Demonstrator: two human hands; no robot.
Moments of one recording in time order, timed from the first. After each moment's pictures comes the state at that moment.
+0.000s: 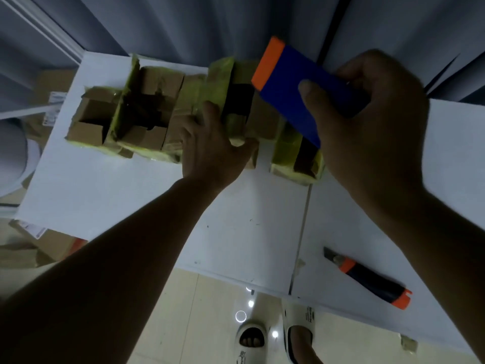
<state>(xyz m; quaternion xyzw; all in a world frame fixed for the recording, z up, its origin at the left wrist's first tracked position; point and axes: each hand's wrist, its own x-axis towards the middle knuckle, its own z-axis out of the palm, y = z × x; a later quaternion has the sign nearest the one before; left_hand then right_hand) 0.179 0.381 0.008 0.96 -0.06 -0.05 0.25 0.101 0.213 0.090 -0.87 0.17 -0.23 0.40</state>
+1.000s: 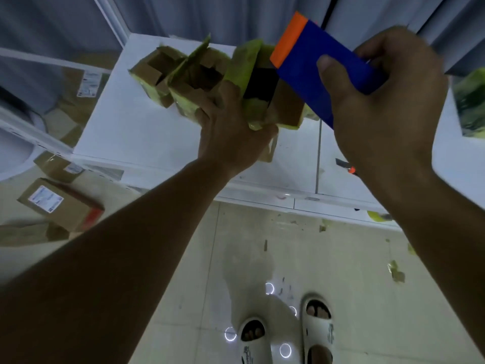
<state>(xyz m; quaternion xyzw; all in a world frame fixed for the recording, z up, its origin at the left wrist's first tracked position) -0.003 0.549 0.095 0.91 -0.15 -0.04 0.38 -0.096 0.414 0.182 -0.86 0.21 -0.31 0.34</state>
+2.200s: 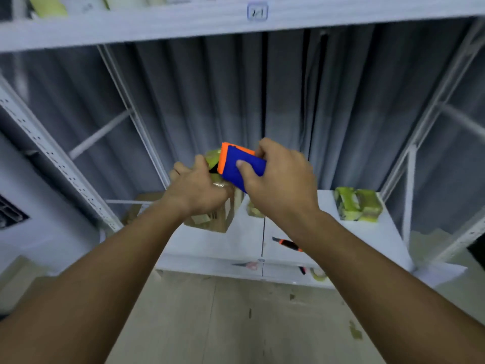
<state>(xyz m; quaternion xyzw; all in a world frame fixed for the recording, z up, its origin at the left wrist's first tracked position) -0.269 0.561 0.556 0.96 -0.14 -0.04 0.23 -0.375 0.426 0.578 -0.90 0.11 -0.32 0.27</state>
